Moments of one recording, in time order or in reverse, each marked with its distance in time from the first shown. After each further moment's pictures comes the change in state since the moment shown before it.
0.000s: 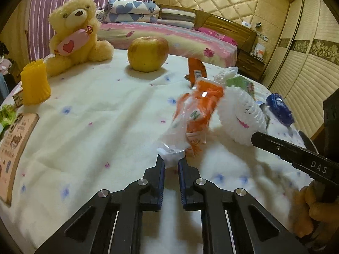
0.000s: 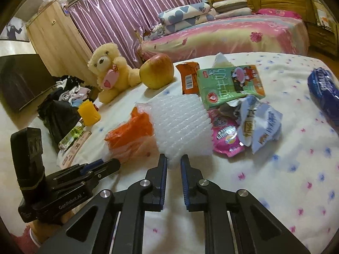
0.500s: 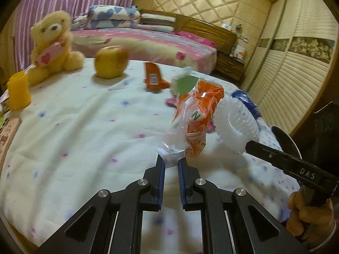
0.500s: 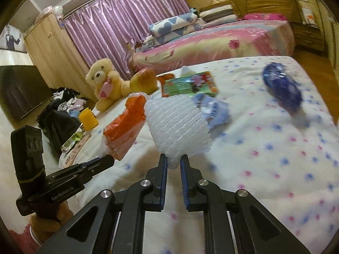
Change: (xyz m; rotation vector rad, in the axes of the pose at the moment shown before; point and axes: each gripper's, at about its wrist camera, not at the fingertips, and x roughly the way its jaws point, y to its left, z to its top) left arm -0.026 -0.053 -0.011 0.059 -0.028 -0.117; right arm -0.064 -0.032 -0.026 0.054 -0.073 -0.047
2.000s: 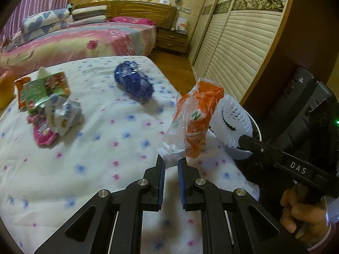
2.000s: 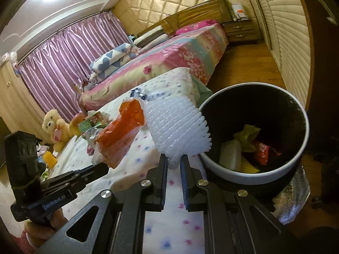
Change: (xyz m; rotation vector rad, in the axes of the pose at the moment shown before) left arm 0.102 -0.180 0.008 0.240 0.133 -0.241; right arm -0.133 -0.151 -0.039 0.269 -0.169 -0.272
